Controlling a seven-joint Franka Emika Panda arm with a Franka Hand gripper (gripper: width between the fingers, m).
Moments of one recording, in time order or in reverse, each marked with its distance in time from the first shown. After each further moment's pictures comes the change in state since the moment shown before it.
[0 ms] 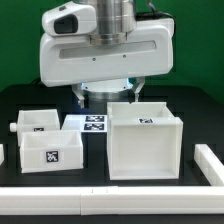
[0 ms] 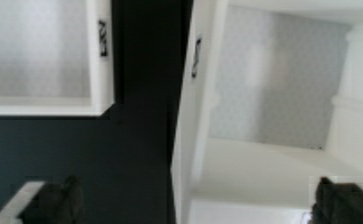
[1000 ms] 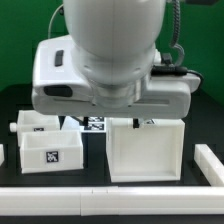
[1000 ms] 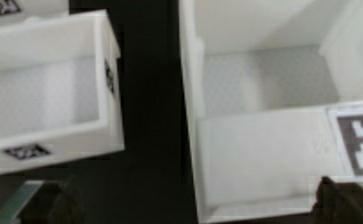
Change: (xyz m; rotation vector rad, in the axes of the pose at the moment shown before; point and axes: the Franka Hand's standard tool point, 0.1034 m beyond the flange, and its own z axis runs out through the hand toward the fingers) arm 0.042 0.004 0.010 0.009 -0.482 0.226
